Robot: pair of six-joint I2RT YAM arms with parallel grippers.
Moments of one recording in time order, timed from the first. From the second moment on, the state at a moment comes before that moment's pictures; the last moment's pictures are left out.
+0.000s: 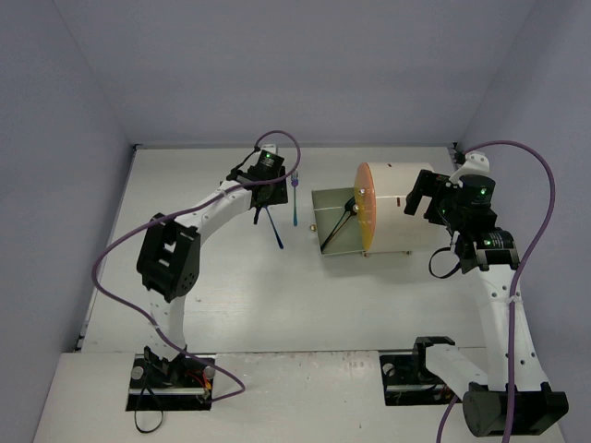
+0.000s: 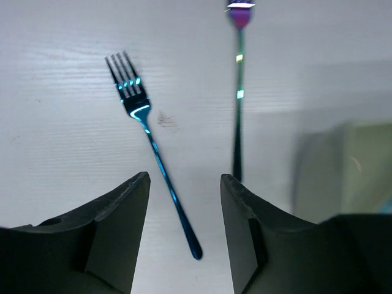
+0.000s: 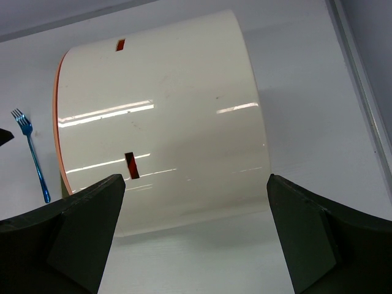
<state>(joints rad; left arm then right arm) -0.54 1.95 1.63 -0.50 -0.20 -0.49 0.02 0.98 1.10 -0.59 0.03 0.22</state>
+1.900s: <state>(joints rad) -0.77 2.06 1.91 -0.31 -0.16 -0.43 0.02 0.95 1.08 -0.59 0.02 0.23</state>
